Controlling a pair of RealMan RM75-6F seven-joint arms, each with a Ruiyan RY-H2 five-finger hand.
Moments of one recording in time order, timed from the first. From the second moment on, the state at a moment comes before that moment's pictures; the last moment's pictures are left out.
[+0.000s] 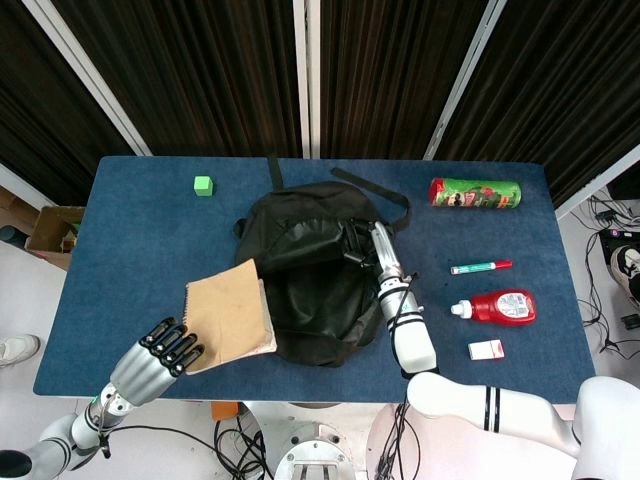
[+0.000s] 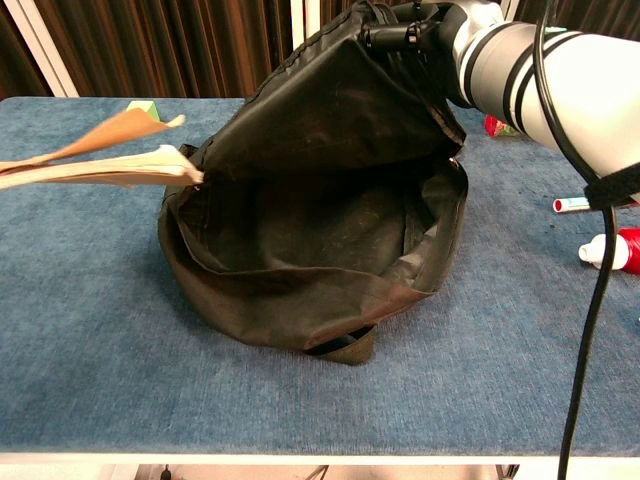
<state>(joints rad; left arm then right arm) -0.39 -1.78 0.12 -0.73 2.00 2.17 0.12 0.76 -1.76 0.59 -1.73 -0.63 1.11 0.05</state>
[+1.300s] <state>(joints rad) -0.69 -2.05 -0.04 -0.62 1.92 1.67 0.11 0.79 -1.78 0.61 -1.81 -0.66 1.09 0.16</state>
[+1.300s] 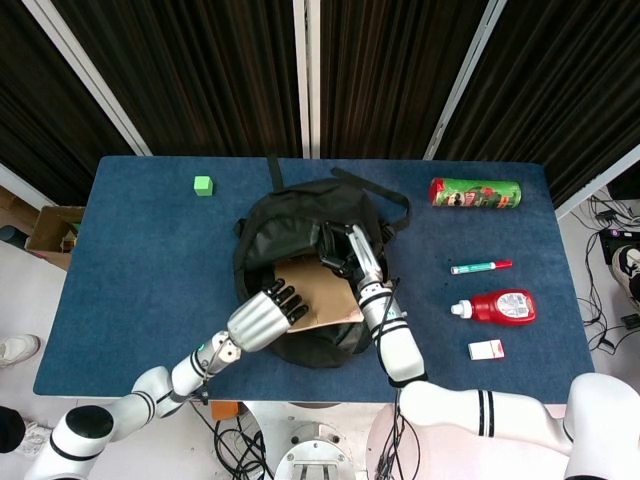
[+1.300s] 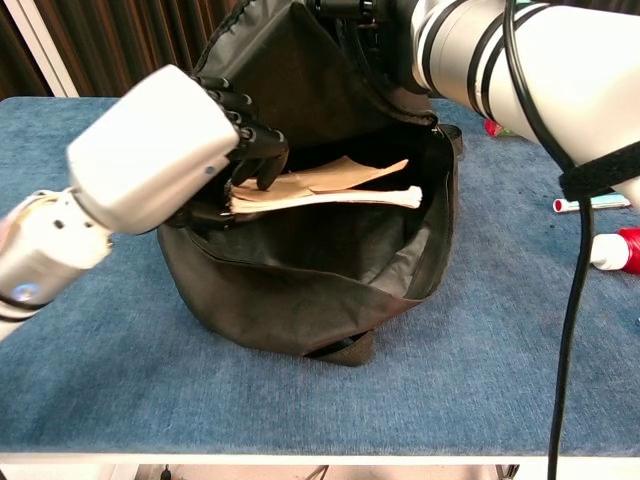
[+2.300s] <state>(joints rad) -0.66 -2.02 -0.10 -0.84 1.65 1.41 0.25 0.77 -1.77 0.57 -1.79 -0.69 1.09 0.18</state>
